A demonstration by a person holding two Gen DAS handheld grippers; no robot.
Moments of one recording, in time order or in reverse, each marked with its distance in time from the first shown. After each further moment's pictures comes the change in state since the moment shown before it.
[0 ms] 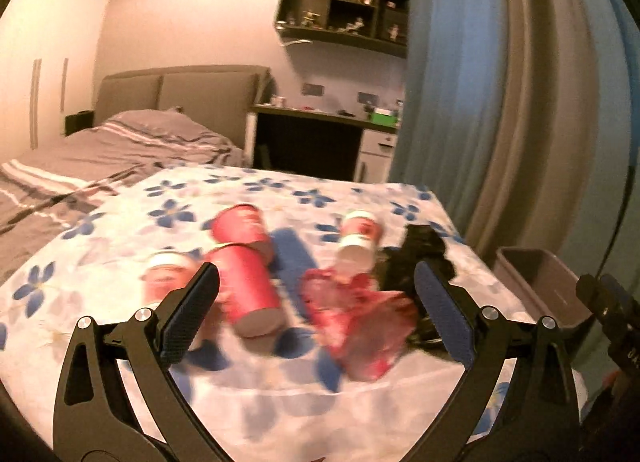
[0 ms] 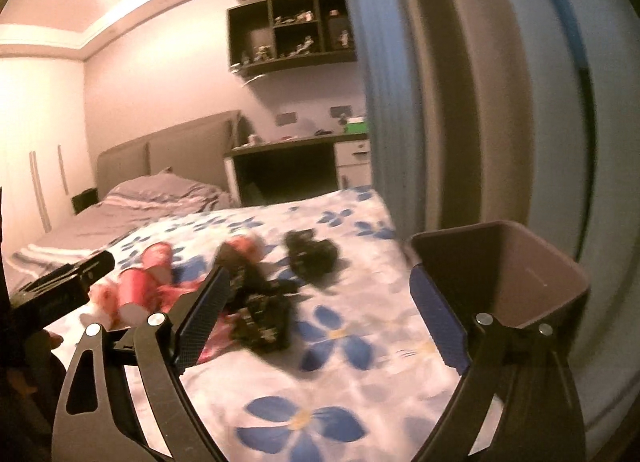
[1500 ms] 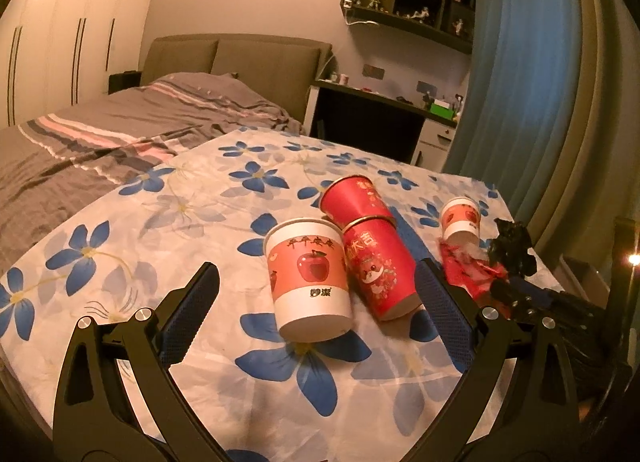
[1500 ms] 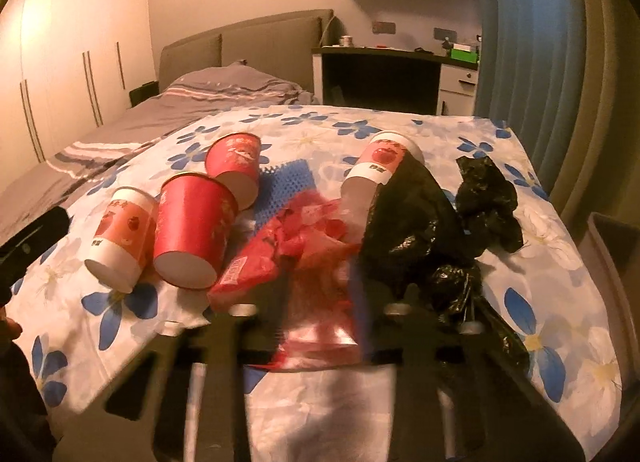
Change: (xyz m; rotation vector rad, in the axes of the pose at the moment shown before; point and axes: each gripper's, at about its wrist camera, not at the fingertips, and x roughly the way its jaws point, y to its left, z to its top) left arm 0.013 0.106 -0.015 -0.120 0.086 0.125; right arm 0.130 0.127 -0.031 -0.204 0.346 0.236
